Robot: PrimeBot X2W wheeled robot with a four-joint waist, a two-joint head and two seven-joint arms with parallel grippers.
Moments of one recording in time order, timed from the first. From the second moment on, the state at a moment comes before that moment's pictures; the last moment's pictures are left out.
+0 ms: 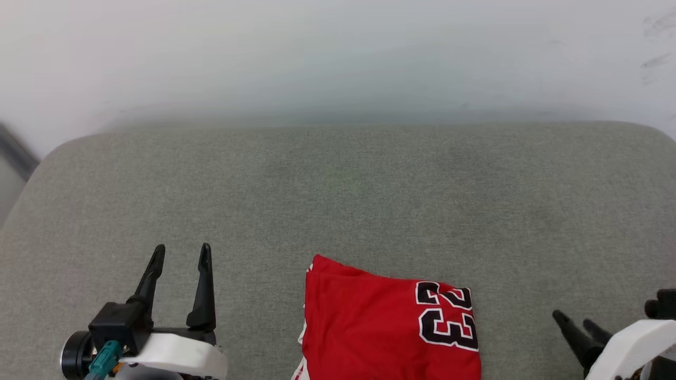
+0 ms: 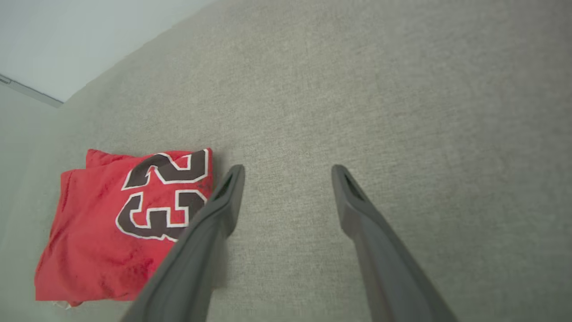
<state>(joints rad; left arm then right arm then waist) 0.02 0.39 -0.31 -0.08 -0.48 0.25 -0.26 0.06 -0.13 -0.20 0.01 0.53 0.13 0.53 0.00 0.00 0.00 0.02</state>
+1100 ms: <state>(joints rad) -0.06 0.32 -0.25 -0.07 -0.41 0.16 -0.26 -0.10 -0.20 0.09 0.29 0.74 0.13 0.72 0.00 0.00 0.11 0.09</state>
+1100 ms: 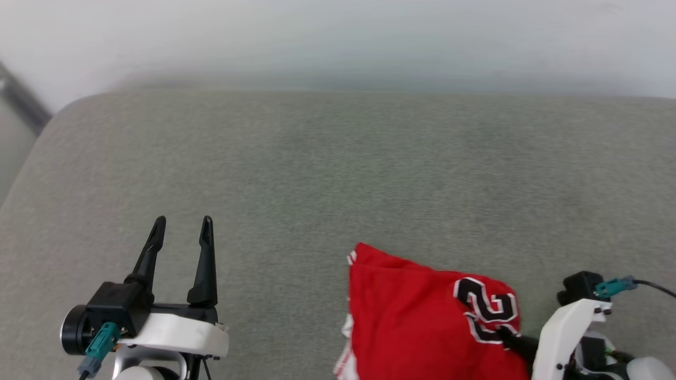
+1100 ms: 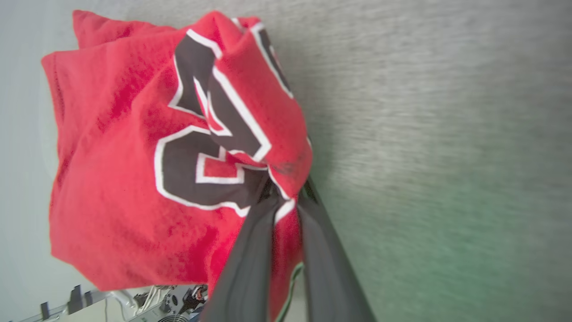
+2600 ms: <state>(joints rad) -0.40 0.41 -0.35 -0.21 -0.32 0.03 -0.18 -0.71 -0.32 -0.47 0.67 -0.04 0.13 0.08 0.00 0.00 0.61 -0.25</state>
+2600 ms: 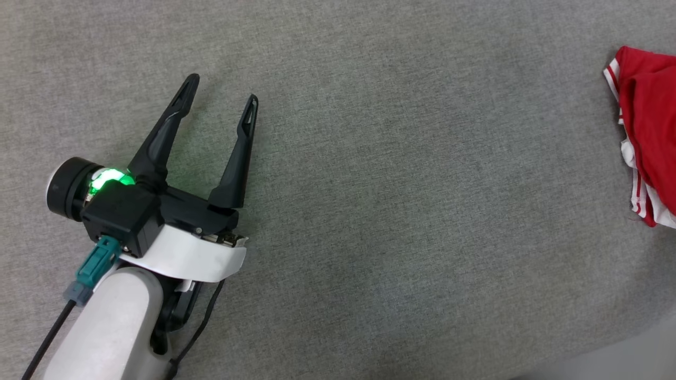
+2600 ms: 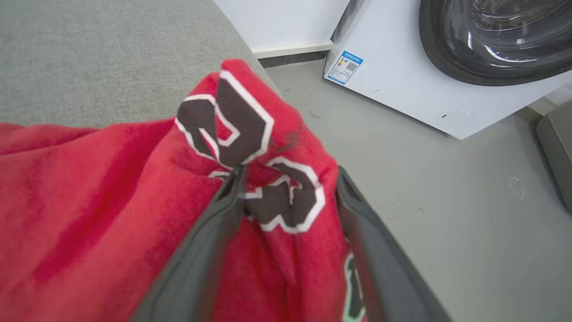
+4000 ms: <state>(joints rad) -0.03 0.27 -0.24 0.02 -0.36 0.14 -0.26 -0.07 -0.10 -0.07 0.05 0.14 0.13 -0.02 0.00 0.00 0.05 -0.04</state>
